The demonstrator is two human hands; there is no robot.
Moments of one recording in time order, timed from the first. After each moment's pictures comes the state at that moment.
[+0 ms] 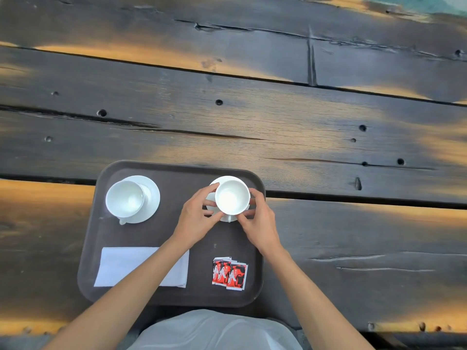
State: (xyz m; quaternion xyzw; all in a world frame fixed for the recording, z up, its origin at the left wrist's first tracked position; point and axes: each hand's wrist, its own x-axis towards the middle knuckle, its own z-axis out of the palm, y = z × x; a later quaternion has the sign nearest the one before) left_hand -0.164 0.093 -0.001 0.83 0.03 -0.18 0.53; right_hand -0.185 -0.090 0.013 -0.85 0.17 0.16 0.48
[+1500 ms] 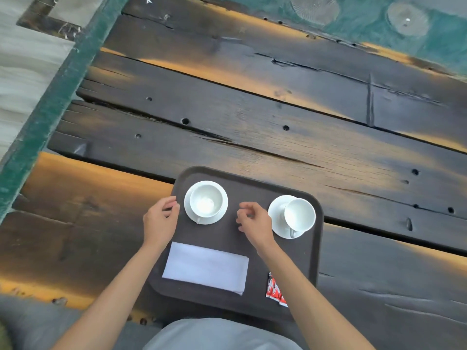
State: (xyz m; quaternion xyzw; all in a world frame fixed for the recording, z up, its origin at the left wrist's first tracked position) left_hand -0.191 0.323 0.006 0.80 0.33 -0.08 0.49; right_hand -0.162 0.081 0.008 -0.78 0.22 0.23 0.54
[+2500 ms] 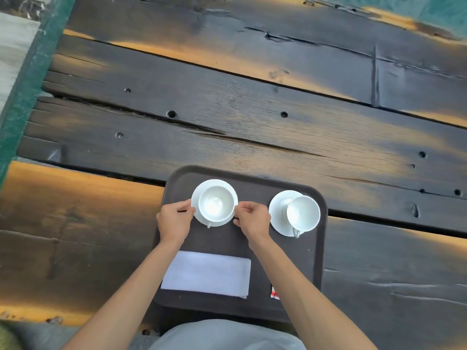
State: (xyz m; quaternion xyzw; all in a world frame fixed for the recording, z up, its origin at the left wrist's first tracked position) left_hand -0.154 0.287 -0.020 0.80 0.35 -0.13 0.47; right_hand -0.139 0.097 -0.029 -0.73 0.38 0.22 0.53
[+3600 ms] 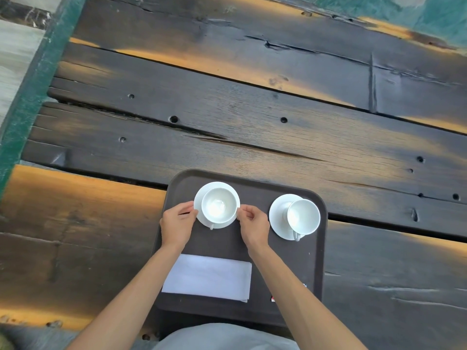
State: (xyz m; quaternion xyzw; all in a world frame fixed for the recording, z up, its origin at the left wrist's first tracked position) left_hand -0.159 0.286 -0.020 0.77 0.34 -0.12 0.53; right_hand -0.152 0.100 -0.026 -0.75 0.35 0.18 0.53
